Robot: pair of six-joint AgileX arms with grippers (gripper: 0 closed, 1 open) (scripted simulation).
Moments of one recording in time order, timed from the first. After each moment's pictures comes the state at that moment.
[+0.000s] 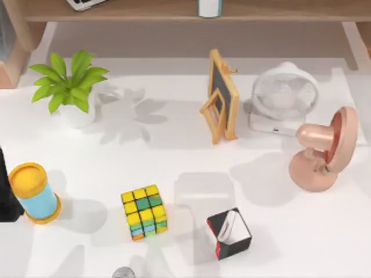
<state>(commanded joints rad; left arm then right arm) 0.00 0.00 0.00 0.00 0.00 0.00 -0.69 2.06 0.51 1.56 -0.66 -1.55</state>
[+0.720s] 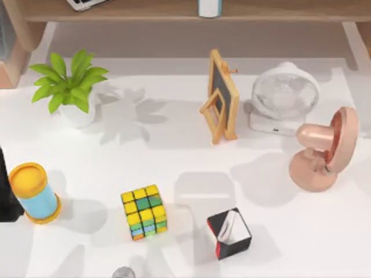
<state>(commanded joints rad) 0.00 0.00 0.00 0.00 0.00 0.00 -0.63 2.11 0.63 1.49 -0.60 -1.55</state>
